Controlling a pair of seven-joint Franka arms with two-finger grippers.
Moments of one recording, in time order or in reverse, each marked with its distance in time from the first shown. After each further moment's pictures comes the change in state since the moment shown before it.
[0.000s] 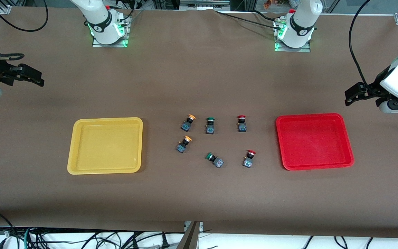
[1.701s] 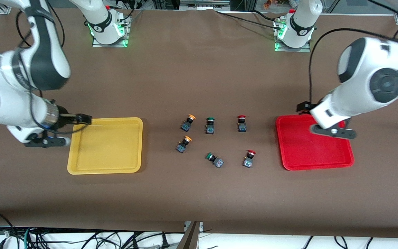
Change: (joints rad) left arm -0.083 0.238 -0.122 -0.012 0.000 0.005 -0.002; right arm 0.132 0.345 0.018 -0.001 0.024 0.287 0.154
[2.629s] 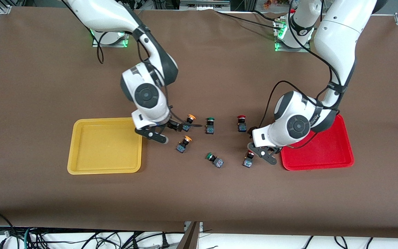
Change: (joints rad) left arm -0.041 0.381 -0.108 0.024 0.046 0.566 0.297; right arm 0.421 0.224 0.008 0.000 0.004 0.357 0.791
